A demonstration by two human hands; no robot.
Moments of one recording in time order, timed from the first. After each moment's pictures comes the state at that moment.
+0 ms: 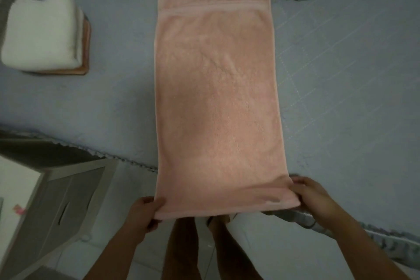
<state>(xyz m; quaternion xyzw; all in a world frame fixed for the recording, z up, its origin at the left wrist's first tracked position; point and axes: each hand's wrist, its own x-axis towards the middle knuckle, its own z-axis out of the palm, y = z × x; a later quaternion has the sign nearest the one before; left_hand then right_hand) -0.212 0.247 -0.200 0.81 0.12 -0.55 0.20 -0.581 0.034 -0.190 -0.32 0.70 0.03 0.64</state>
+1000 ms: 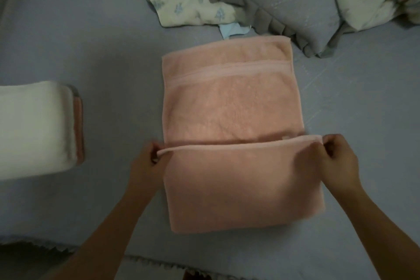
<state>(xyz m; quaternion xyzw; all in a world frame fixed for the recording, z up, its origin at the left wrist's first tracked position) -0.026 -0.052 -0.221 0.83 -0.30 -0.38 0.28 -0.406 -0.195 -0.182 -0.58 0.74 -0.13 0.31</state>
